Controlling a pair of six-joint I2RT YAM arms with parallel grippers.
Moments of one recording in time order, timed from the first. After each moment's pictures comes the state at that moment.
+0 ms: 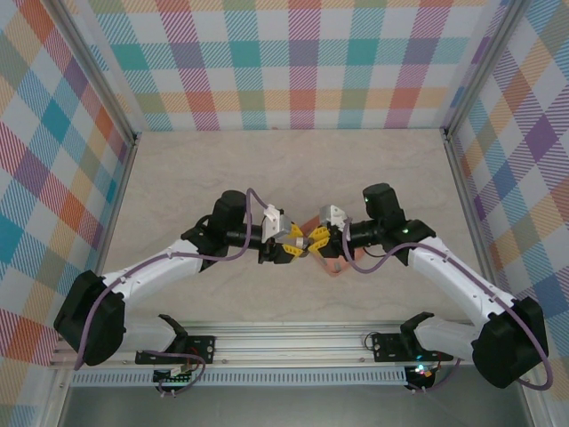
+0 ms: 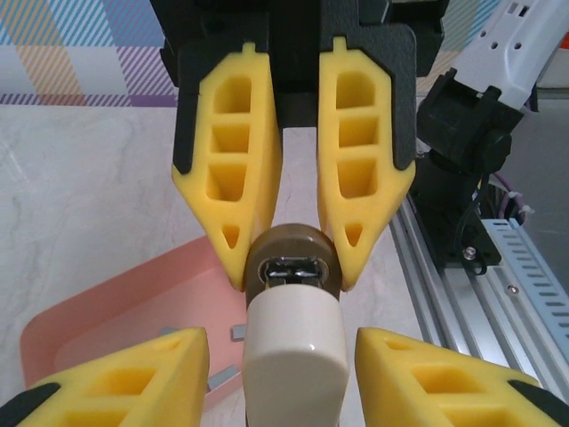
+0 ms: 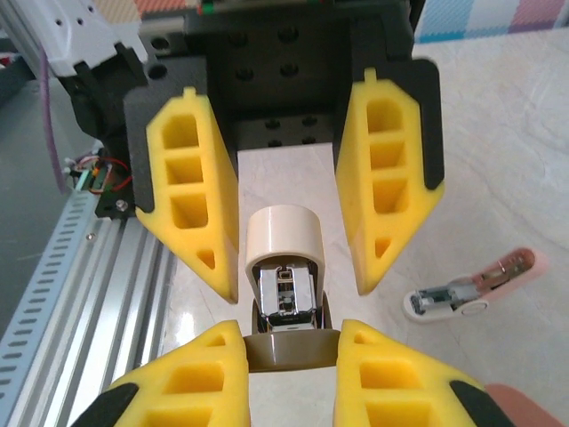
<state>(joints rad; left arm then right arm) -0.66 1.29 0.79 0.05 0.84 0.37 0.51 1.14 0.83 -0.42 -0.91 -0.57</state>
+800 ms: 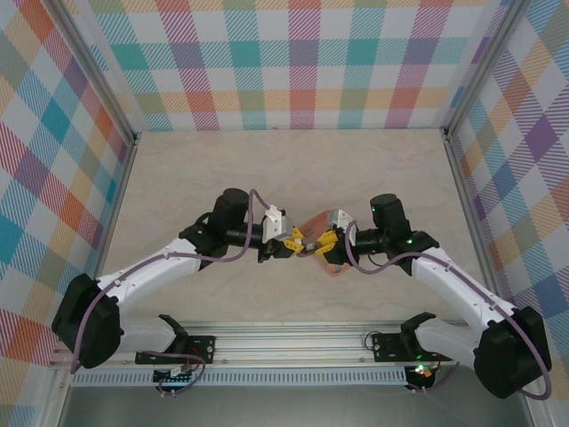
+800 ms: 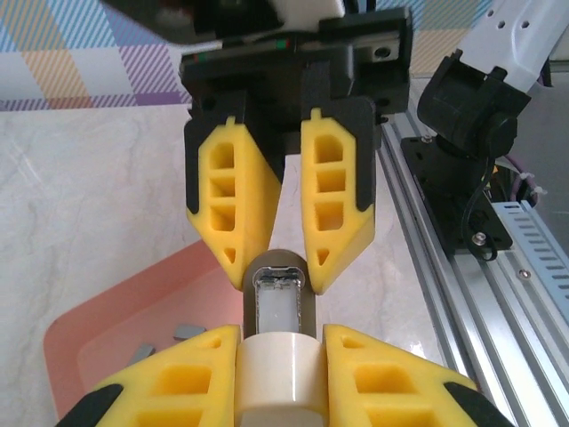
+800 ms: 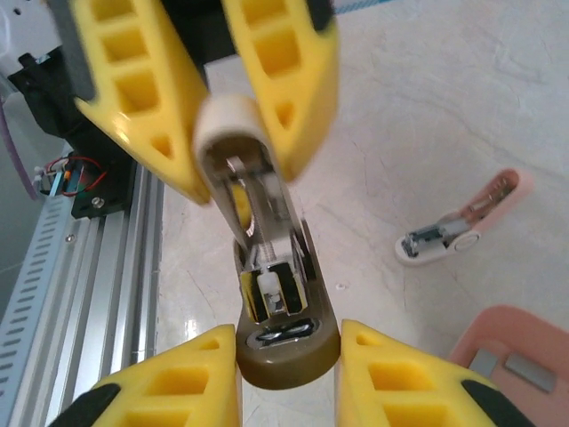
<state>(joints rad) -0.68 1.27 0.83 -0.05 0.80 0.45 0.44 1.08 0.69 -0.33 -0.88 -0.42</state>
